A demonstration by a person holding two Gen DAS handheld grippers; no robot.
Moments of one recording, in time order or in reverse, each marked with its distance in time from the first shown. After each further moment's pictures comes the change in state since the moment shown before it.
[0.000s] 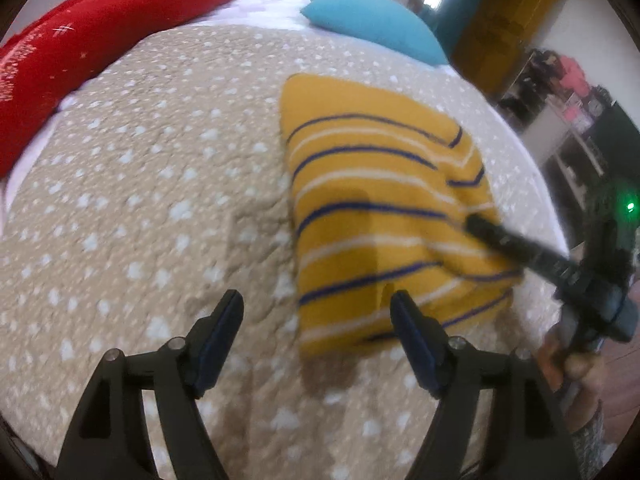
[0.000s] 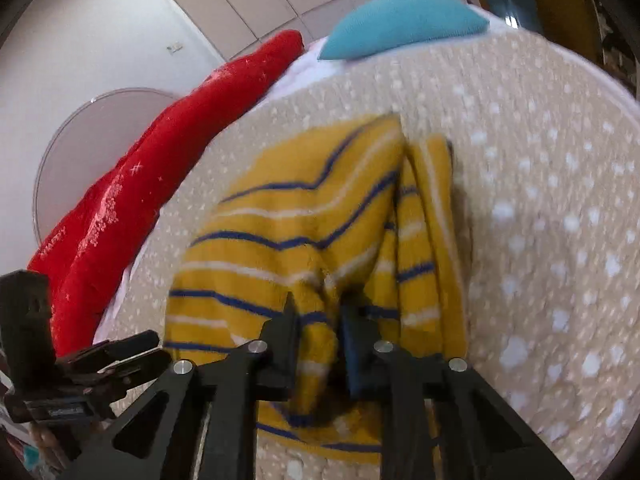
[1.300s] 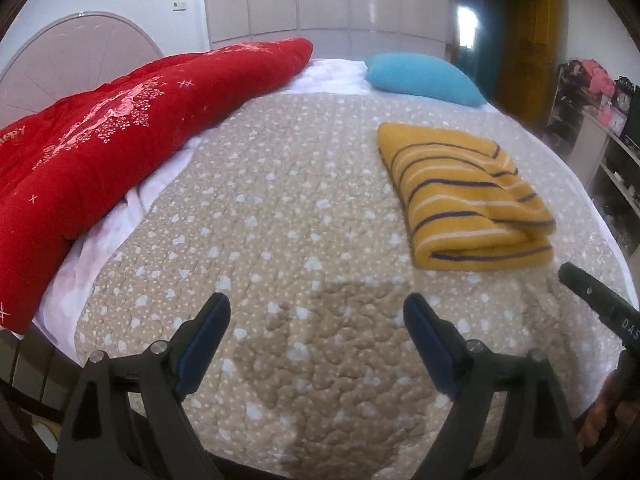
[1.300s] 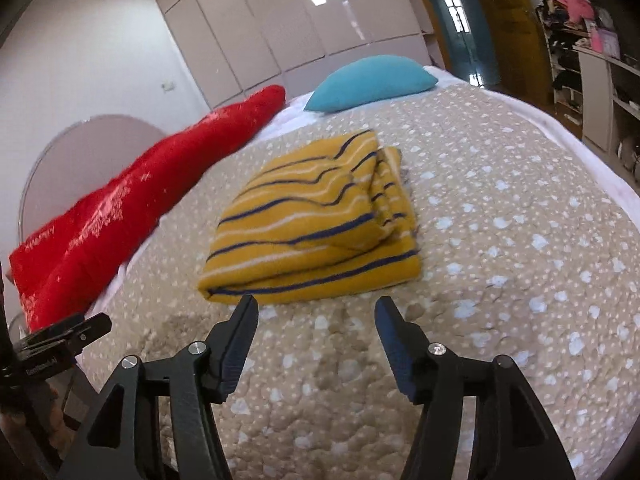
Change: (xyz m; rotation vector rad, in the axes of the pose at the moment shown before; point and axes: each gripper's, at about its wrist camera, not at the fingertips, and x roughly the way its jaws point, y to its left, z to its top) left arm -0.105 0.032 -0.103 0.032 -0.279 0.284; right arm -0.097 0.057 -0.127 -0.053 -0.226 -0.177
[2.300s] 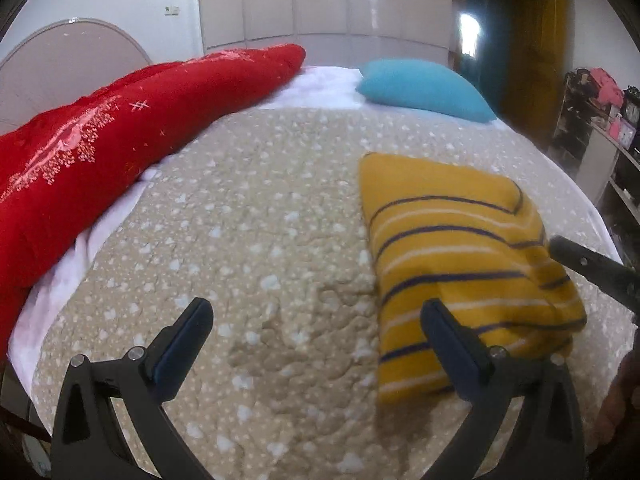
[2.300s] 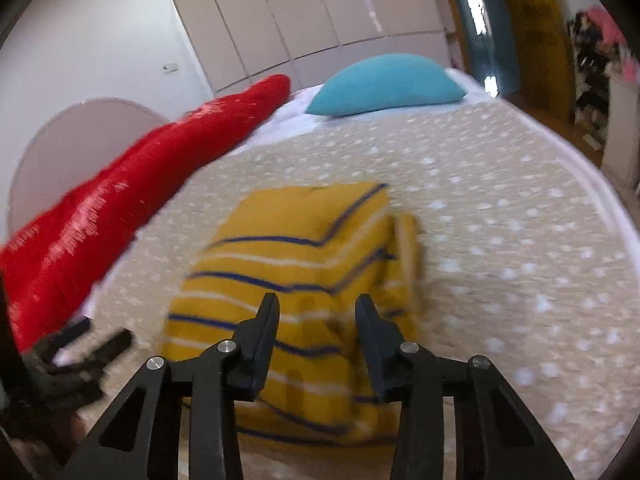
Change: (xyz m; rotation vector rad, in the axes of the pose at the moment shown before) left arm 0.086 -0.052 0.074 -0.012 -0.030 0.006; right arm 0.084 -0.016 0.112 -0.063 0.046 0.021
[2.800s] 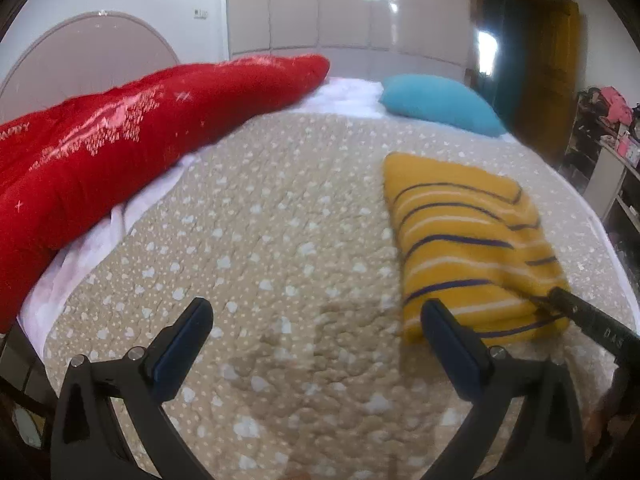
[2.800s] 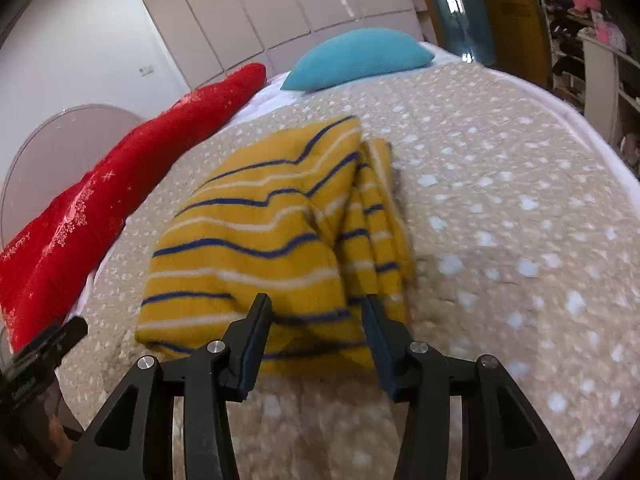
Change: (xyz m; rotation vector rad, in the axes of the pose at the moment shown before) left arm -0.047 0.014 -0.042 -0.062 -0.061 0.033; right arm -0.020 -0.012 -0.067 0.078 0.022 -0.078
